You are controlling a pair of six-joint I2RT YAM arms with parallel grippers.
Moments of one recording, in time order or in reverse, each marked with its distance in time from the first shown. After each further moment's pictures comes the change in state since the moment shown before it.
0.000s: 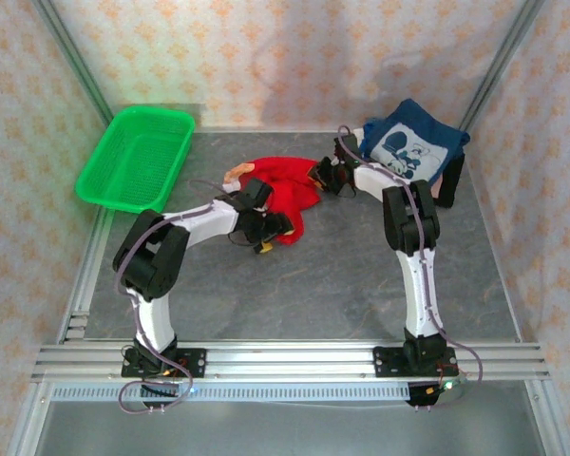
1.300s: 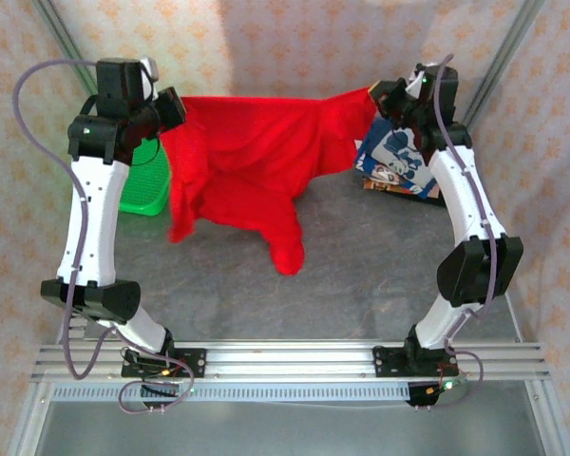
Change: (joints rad) left arm 0.431 -0.277 0.975 -0.627 -0.239 0.593; right arm -0.206 -0.643 0.053 -0.042 -0.029 0.009
